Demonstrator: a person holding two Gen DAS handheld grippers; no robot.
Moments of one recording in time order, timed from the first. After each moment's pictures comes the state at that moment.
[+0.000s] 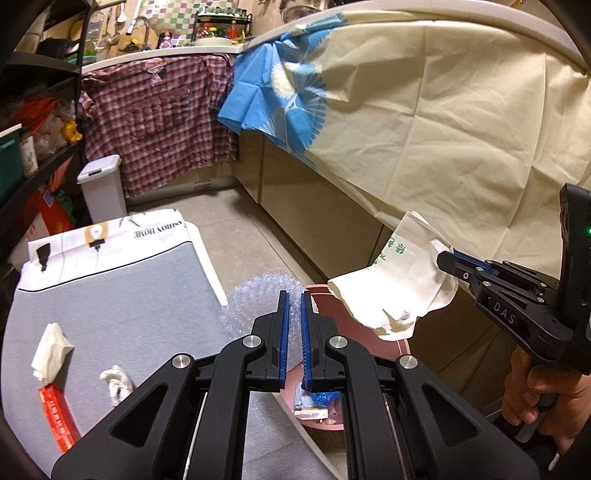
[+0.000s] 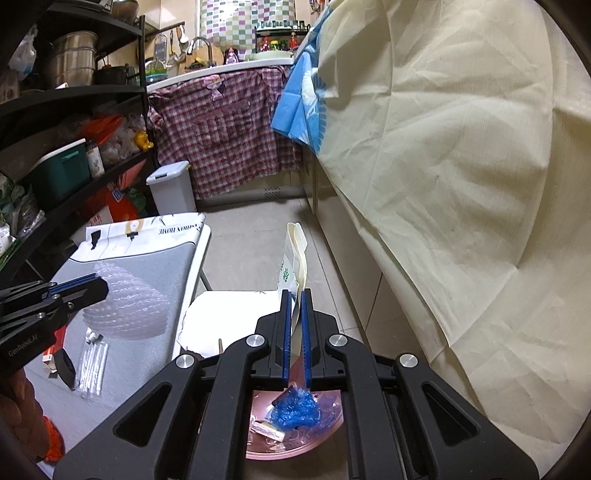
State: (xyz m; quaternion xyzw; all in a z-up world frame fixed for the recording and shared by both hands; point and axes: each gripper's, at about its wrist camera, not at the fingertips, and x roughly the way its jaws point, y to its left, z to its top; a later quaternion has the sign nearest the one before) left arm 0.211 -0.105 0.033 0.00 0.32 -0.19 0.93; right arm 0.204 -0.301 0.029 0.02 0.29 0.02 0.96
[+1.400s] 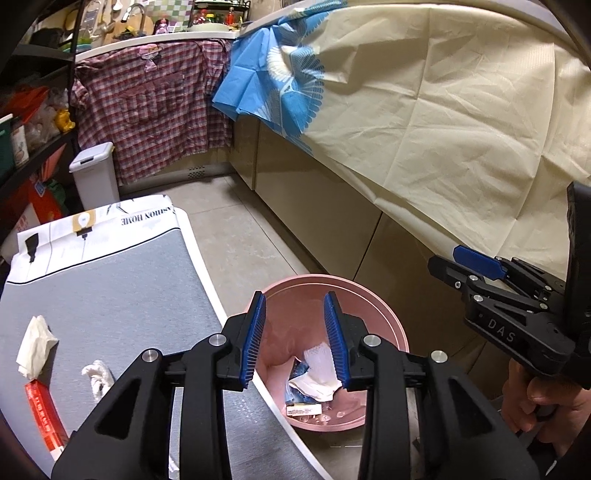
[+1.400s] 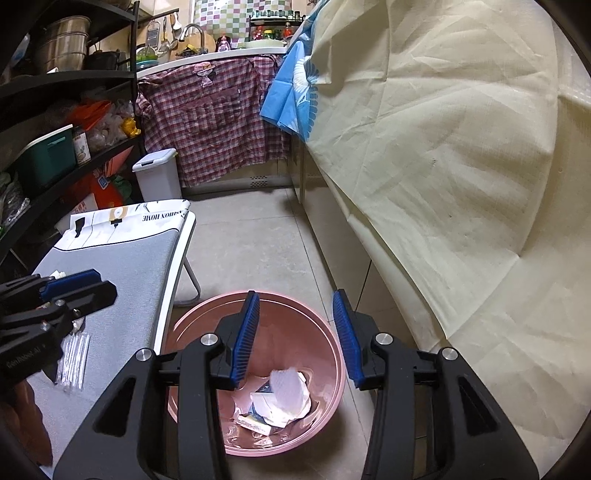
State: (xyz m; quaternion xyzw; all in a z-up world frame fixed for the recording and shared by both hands) left arm 0.218 -0.110 0.022 -0.01 0.34 -0.20 0.92; right arm 0.210 -0.299 0.019 0.00 0.31 -0.01 0.95
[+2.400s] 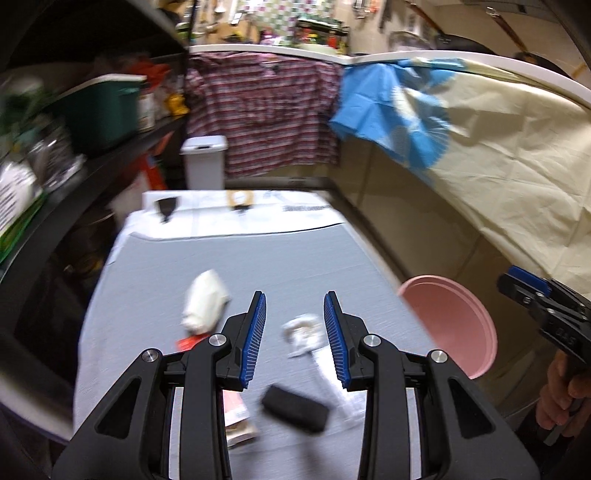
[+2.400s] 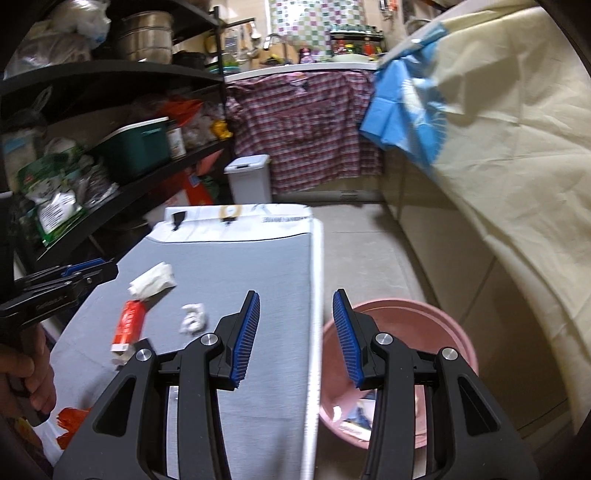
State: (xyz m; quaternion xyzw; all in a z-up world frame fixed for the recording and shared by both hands) left arm 0.163 0.097 0.018 -0.05 0.31 -0.04 0.95; right arm 0.168 -0.153 0.024 0.01 0.28 0.15 0.95
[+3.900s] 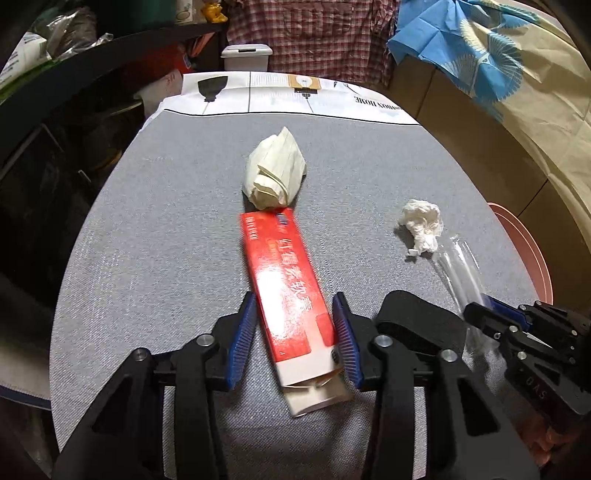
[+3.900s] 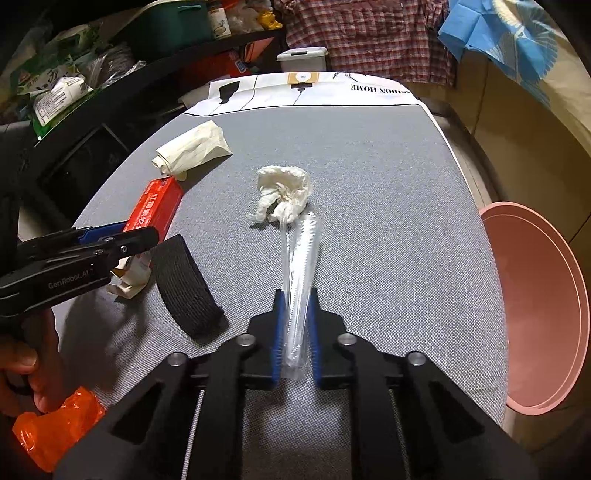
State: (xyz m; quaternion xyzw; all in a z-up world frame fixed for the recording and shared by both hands) left arm 0.182 0.151 -0.085 -0.07 0.46 0.01 0.89; right arm 0.200 -0.034 -0.093 -0.03 0.45 0.22 0.87
